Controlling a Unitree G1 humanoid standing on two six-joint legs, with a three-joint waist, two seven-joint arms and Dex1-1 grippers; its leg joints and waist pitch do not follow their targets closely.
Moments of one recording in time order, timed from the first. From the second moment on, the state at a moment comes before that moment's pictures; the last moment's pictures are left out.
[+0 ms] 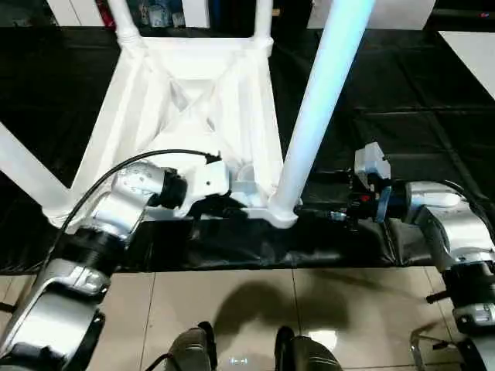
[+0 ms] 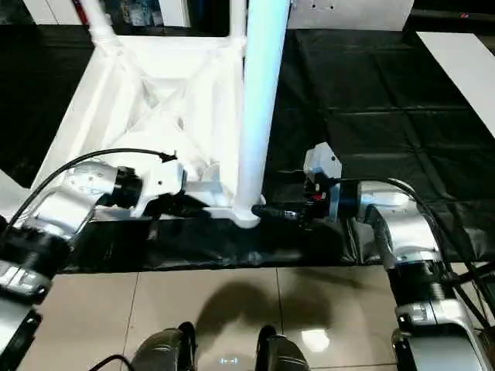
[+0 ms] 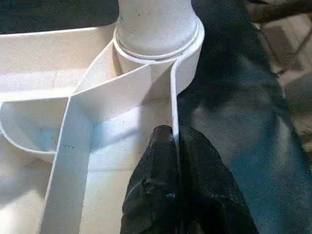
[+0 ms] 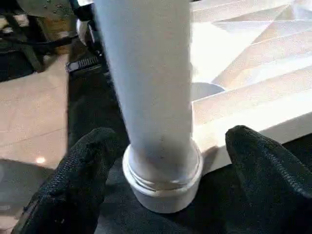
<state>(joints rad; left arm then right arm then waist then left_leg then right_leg) -0.68 0.47 -0.30 0.50 0.01 -0.05 -1.35 -0.56 -0.48 0.07 0.41 0.27 0.14 1.34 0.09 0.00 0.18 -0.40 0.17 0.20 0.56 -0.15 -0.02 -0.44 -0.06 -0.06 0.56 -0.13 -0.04</state>
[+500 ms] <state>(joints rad) -0.66 0.48 -0.31 0.46 0.00 -0.04 -1.38 -0.61 -0.43 0.13 0.49 0.27 0.12 1.45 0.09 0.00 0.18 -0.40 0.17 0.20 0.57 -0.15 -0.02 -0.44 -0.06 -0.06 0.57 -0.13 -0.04</state>
